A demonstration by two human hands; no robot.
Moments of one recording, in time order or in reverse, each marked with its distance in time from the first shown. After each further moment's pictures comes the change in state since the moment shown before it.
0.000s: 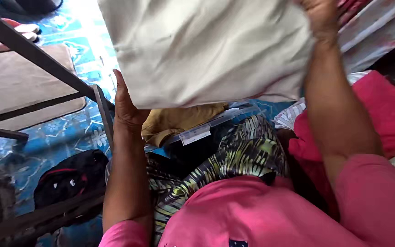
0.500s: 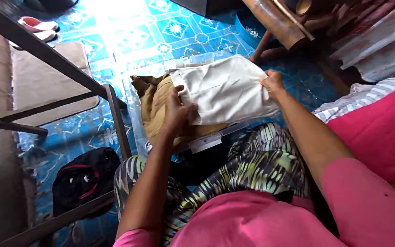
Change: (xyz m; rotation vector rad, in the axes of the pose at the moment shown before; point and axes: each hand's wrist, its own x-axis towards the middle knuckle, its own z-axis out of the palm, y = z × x) left_hand 0.011 -0.043 0.059 0.910 0.346 -0.323; right_hand -0.041 0.216 0.043 -0.459 -0.072 0.637
